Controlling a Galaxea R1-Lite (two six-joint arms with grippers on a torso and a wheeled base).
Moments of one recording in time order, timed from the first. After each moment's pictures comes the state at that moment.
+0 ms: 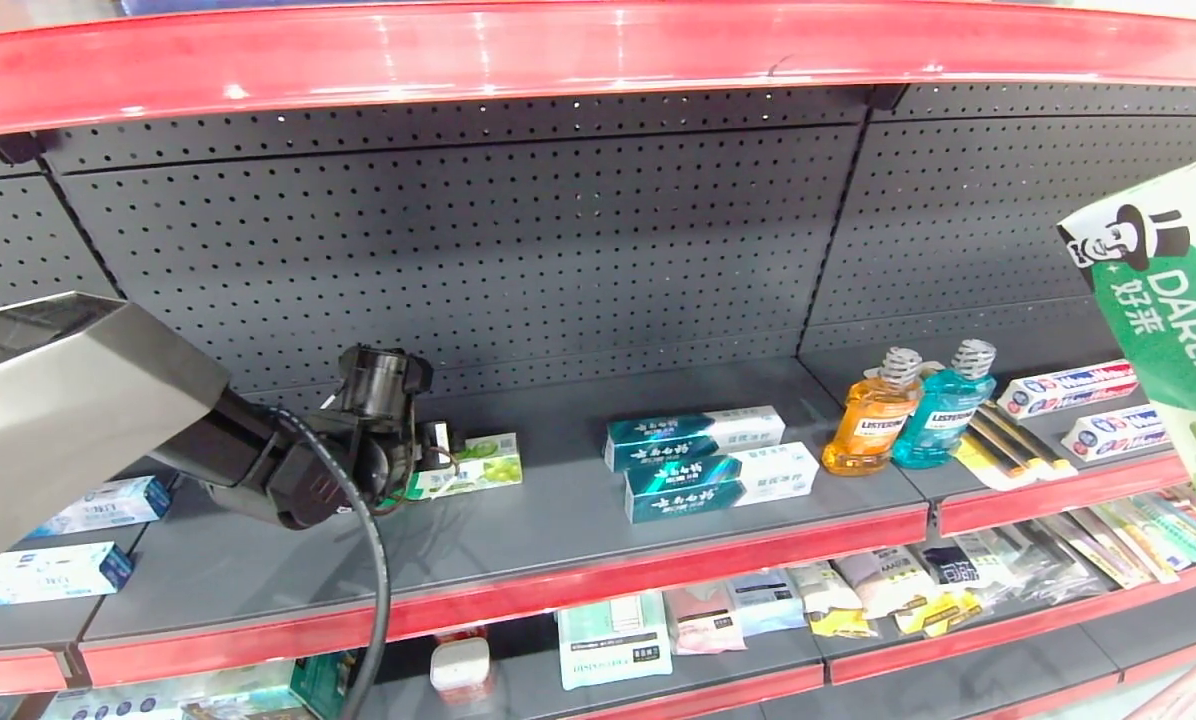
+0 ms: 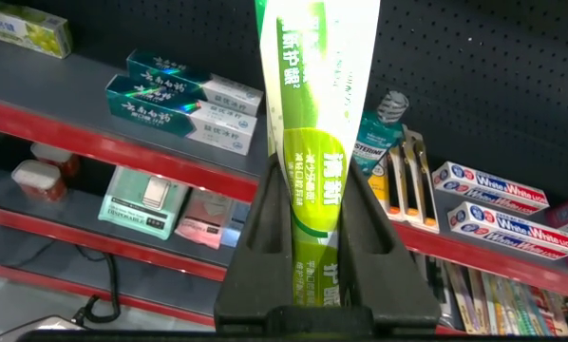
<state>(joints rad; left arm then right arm) -0.31 2.14 -0.99 -0.50 0.34 -0.31 0.16 0.70 -0.58 0.03 0.09 -0.35</state>
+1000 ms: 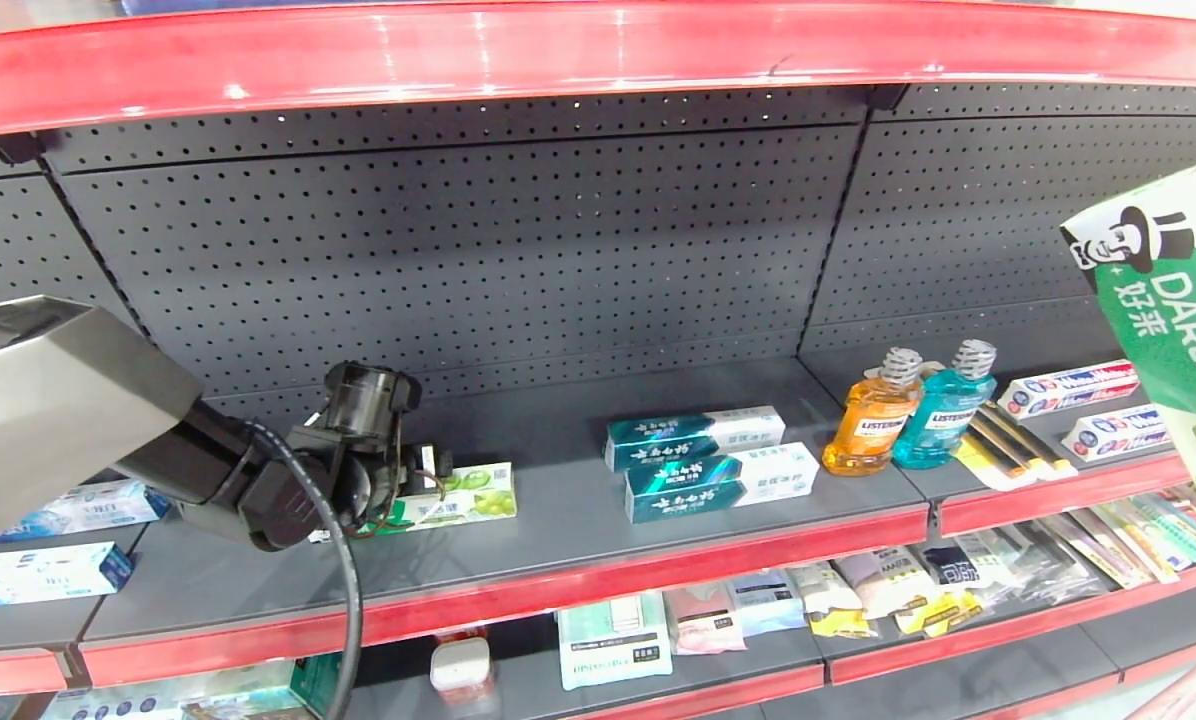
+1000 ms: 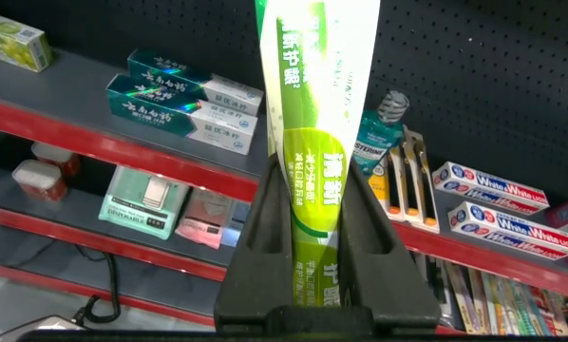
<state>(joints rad) -0.31 2.09 -0.89 -0.47 0.34 -0.31 0.16 0.70 -0.58 0.04 0.09 -0.35</state>
